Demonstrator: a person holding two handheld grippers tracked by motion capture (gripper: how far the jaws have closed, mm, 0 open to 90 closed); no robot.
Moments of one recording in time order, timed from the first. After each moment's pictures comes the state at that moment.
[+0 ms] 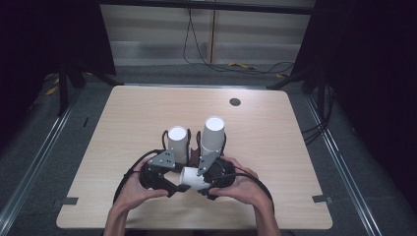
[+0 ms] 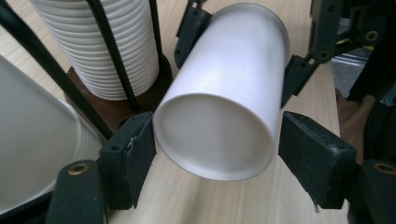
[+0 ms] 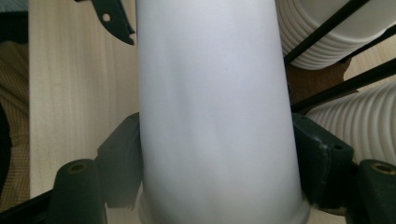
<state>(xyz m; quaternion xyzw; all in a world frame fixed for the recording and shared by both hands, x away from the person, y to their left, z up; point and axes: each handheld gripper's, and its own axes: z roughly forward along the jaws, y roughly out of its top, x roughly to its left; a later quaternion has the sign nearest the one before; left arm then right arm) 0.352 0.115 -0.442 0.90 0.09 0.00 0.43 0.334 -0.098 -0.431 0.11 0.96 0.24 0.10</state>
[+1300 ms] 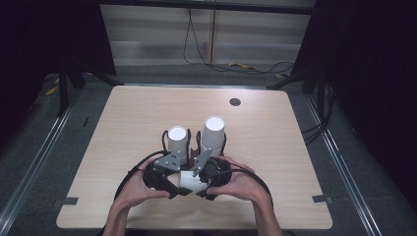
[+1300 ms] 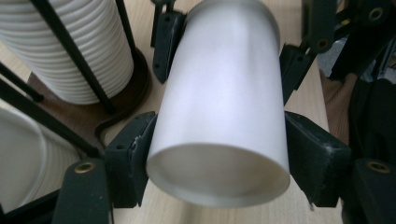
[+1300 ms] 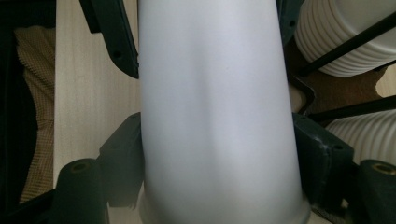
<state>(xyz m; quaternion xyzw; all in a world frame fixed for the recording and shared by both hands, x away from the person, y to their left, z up) 0.355 0.106 -0.445 0.91 0.04 -0.02 0.42 0.338 -0.088 -0.428 0.08 0.97 0.22 0.05</state>
